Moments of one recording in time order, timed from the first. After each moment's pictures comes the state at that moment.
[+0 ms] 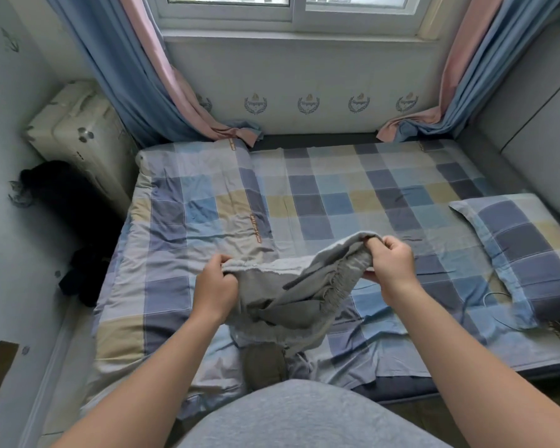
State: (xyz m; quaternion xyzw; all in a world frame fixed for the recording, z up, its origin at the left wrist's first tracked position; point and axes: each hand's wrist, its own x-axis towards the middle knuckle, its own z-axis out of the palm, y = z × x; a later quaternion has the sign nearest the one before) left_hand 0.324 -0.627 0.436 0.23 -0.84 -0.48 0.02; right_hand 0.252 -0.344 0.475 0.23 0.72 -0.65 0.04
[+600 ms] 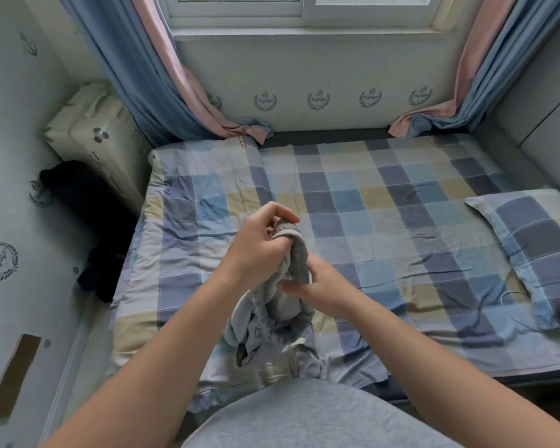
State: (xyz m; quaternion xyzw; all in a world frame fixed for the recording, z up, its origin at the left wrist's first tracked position) left_hand 0.306 -0.595 0.540 0.00 -0.80 -0.59 0.03; right_hand 0.294 -0.434 0.478 -0.17 0.81 -0.49 0.26
